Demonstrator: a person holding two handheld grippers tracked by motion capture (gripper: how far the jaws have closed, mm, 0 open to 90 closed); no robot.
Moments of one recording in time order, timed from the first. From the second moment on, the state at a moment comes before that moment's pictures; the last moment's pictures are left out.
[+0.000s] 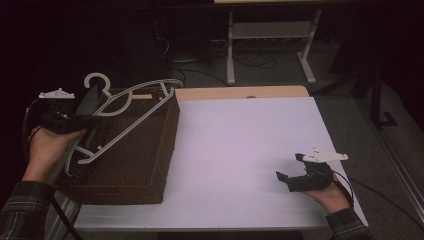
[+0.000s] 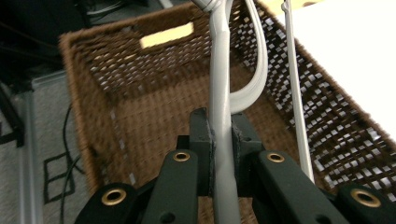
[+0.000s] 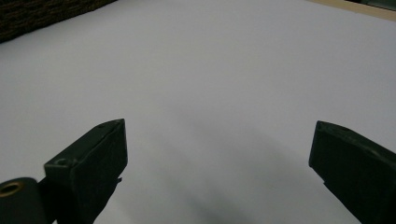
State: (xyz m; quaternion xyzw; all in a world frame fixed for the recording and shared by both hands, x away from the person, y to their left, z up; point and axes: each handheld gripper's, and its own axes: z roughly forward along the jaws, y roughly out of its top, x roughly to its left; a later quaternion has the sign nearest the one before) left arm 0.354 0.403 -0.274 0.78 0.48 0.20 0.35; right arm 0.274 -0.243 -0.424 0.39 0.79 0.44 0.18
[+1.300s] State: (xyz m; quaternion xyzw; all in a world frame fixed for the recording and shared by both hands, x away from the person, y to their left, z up) left arm 0.366 0.420 -0.341 0.81 0.50 0.18 0.27; right arm 0.275 -0.245 -0.424 0.40 0.79 0.44 0.17
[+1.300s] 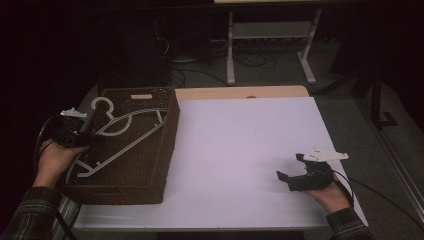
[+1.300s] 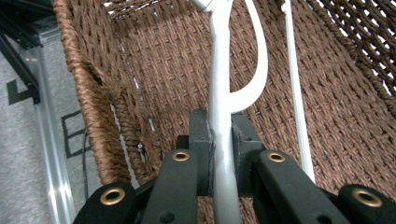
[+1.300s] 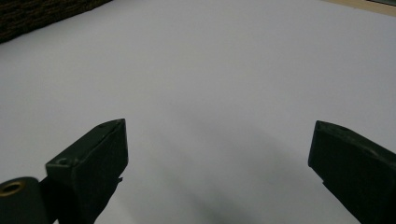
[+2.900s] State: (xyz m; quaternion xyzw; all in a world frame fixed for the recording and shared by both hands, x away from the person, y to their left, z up) left arm 0.341 0.266 -0.301 0.82 0.36 0.16 0.42; right arm 0.275 -0.242 -0.420 0.39 0.79 0.44 0.17
